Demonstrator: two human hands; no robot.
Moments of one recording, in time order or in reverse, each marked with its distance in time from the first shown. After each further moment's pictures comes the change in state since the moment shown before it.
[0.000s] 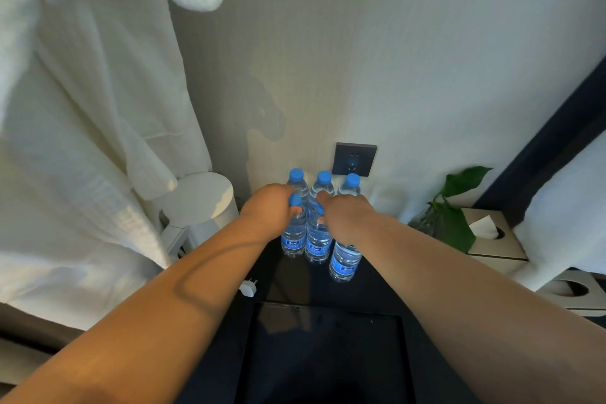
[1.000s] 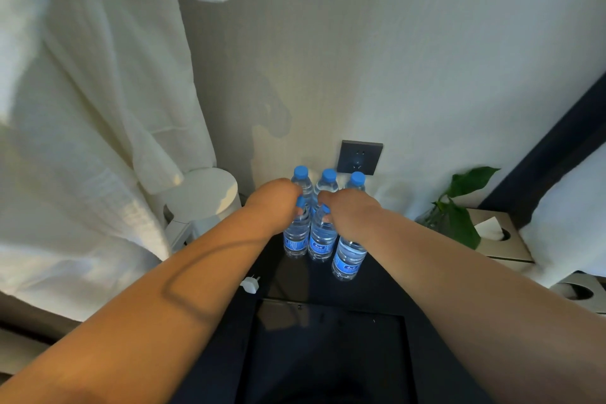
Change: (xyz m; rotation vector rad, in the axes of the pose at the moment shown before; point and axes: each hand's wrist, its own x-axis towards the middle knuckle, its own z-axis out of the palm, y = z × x) left_hand 0.003 0.001 -0.008 0.216 -0.093 0.053; right_hand 0.000 0.001 -0.006 0.043 -0.039 0.018
